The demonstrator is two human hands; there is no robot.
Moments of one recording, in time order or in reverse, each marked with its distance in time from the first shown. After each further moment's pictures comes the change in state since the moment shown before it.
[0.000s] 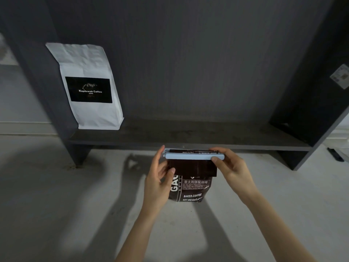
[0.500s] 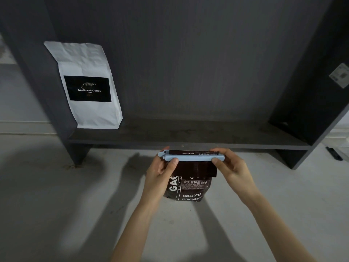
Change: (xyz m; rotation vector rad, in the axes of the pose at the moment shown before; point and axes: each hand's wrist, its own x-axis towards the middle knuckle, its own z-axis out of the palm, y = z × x) left_hand 0.007 0.013 0.002 -0.151 -0.032 -0.153; right_hand -0.003 0.004 -0.002 0.011 -0.016 0.003
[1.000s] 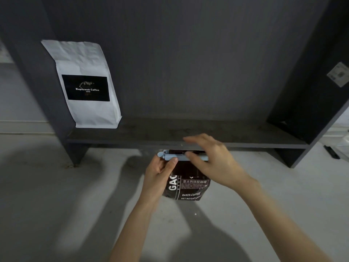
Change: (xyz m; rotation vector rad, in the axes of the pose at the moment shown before) left_hand -0.003 0.002 0.002 -0.047 -0.001 0.006; right_hand 0.014 -0.046 0.026 -0.695 -0.165 -0.354
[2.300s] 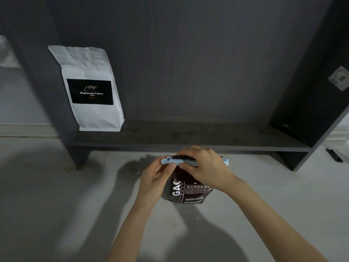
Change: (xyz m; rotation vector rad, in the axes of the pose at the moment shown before) left_hand 0.003 0.001 -0.016 0.074 -0.025 0.097; right_hand 0.010 -0.015 0.016 -0.122 -0.205 0.083
